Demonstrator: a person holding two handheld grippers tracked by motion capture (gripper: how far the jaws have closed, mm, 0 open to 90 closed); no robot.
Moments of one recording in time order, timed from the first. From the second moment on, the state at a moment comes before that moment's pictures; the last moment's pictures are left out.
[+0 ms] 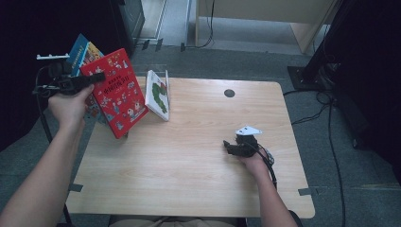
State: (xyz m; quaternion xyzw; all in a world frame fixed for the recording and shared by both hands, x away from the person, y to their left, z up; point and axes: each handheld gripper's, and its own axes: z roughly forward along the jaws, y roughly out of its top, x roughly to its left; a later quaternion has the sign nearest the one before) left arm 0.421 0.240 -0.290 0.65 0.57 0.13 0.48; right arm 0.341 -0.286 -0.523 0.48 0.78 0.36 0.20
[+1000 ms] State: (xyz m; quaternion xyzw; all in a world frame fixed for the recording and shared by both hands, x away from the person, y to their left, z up) left arm 0.459 0.217 -0.309 0.64 0.59 0.18 0.46; right arm 0.342 -0.286 -0.523 0.47 0.78 0.36 0.20
